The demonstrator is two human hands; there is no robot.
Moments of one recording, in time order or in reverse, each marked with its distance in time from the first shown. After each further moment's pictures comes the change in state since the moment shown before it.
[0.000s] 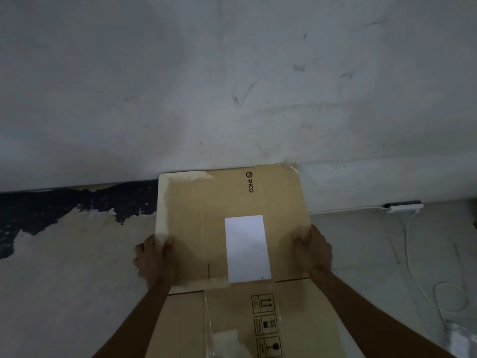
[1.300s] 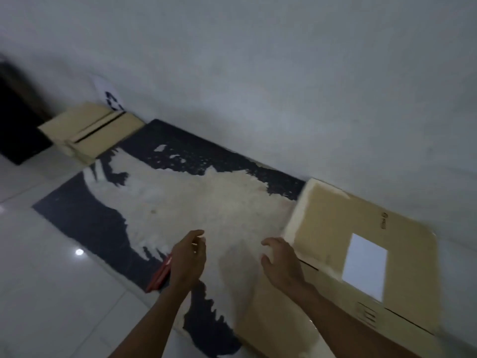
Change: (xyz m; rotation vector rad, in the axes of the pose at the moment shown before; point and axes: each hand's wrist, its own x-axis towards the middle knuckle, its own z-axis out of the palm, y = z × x) left_hand -0.102 -0.199 -0.194 -0.454 0.258 0.099; right_hand -0.237 -0.111 0.153 -0.227 -0.425 -1.048
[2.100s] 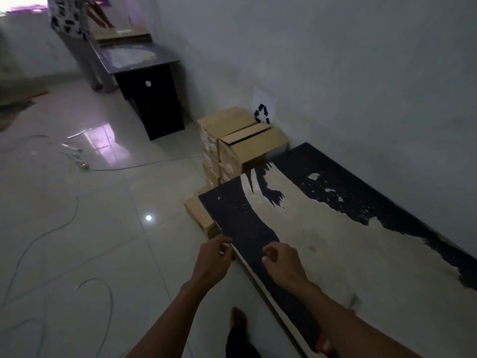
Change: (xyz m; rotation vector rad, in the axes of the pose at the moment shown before) left_hand 0.095 -0.222 -0.327 0.071 0.108 -0.168; right_hand 0.084 -0.357 0.275 0.019 -0.334 -0.258
